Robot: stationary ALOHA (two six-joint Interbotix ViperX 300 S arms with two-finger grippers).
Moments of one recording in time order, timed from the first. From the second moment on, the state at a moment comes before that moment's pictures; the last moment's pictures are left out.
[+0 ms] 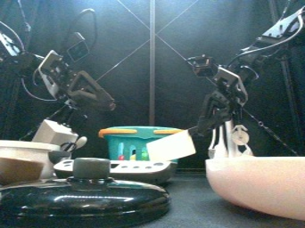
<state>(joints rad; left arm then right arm) 0.12 -0.25 1.12 0.17 -0.59 -0.15 -0.05 -0.21 0.86 -1.00 0.28 1.36</state>
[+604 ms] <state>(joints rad) 0.12 -0.31 1.16 0.15 -0.59 -0.16 -0.06 -0.16 0.86 -0.88 0.23 1.36</state>
